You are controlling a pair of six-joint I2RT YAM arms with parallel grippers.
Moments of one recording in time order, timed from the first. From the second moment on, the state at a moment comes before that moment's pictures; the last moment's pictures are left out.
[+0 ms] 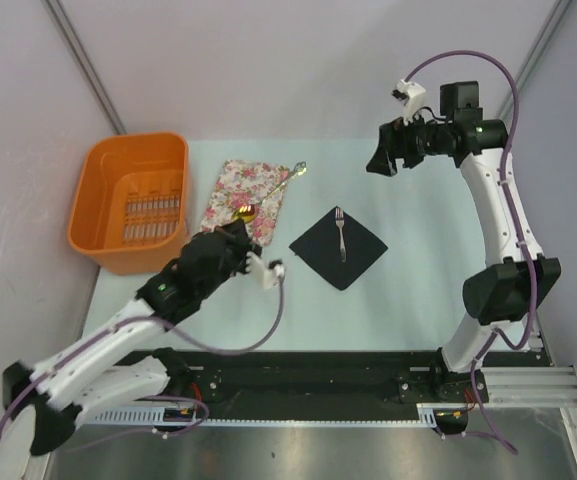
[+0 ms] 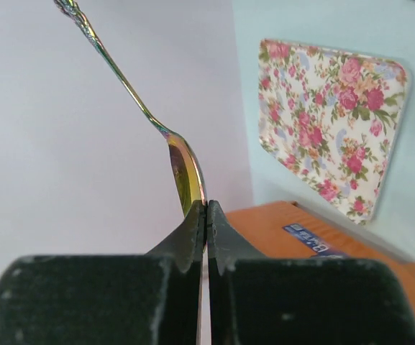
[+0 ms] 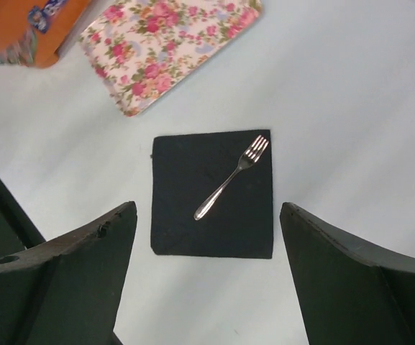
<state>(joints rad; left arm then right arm) -0.76 0.98 0.78 -0.17 -0.29 1.37 0.11 1.77 1.99 -0.95 -0.65 -0.23</state>
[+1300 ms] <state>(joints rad) -0.79 0.67 0.71 -0.74 0.27 1.97 1.00 1.69 1.73 -1.03 -0.28 -0.55</state>
